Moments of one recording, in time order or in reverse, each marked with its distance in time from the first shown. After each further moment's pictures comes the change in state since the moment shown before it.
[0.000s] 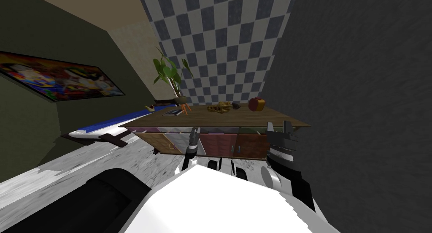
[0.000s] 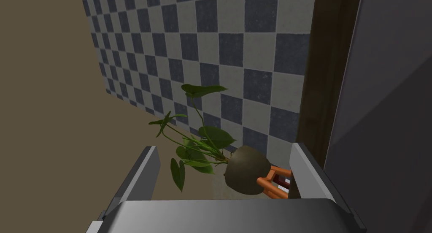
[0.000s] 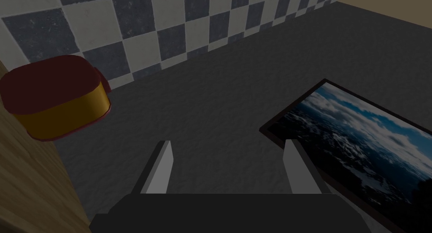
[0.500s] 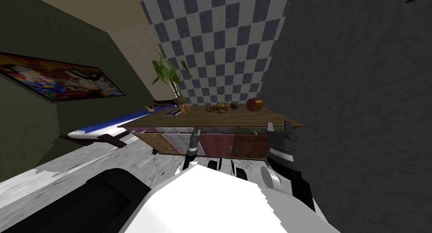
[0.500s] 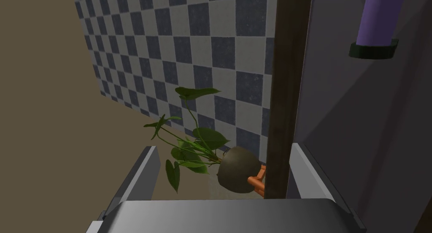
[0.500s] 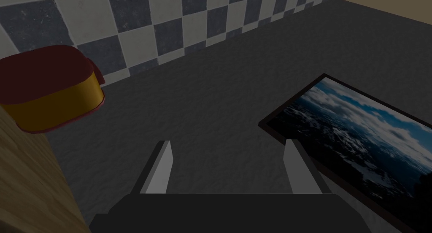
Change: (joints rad) left arm -0.007 -0.002 0.002 0.105 -0.001 -0.064 0.001; right arm 0.000 0.000 0.000 0.000 0.000 0.000 0.000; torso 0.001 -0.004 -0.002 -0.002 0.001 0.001
